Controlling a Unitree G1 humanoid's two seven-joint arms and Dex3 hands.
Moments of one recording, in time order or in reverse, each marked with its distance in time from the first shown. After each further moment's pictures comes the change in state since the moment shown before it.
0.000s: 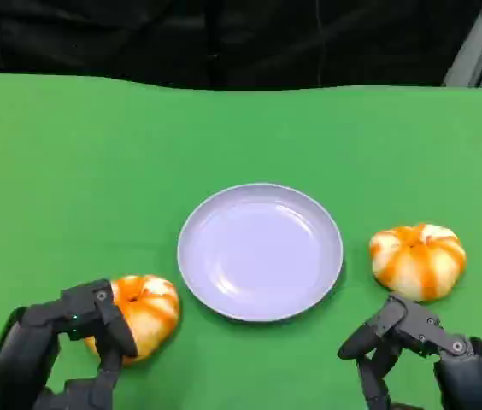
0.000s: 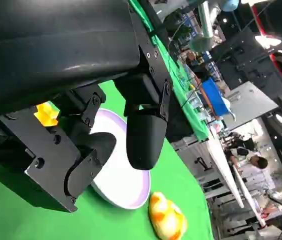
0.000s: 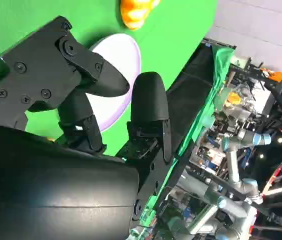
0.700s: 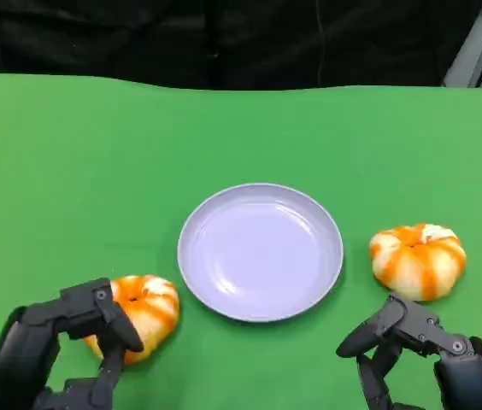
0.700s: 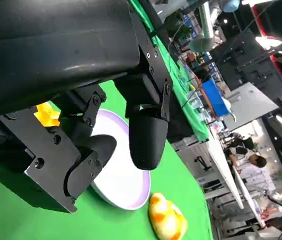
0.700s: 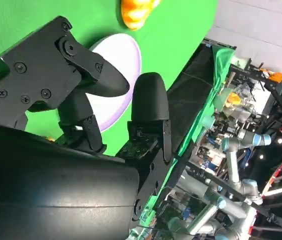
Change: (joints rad) left arm -0.005 -0.002 0.002 0.012 0.000 0.000 0.000; right arm -0.002 -0.004 0.000 0.001 0.001 0.000 0.001
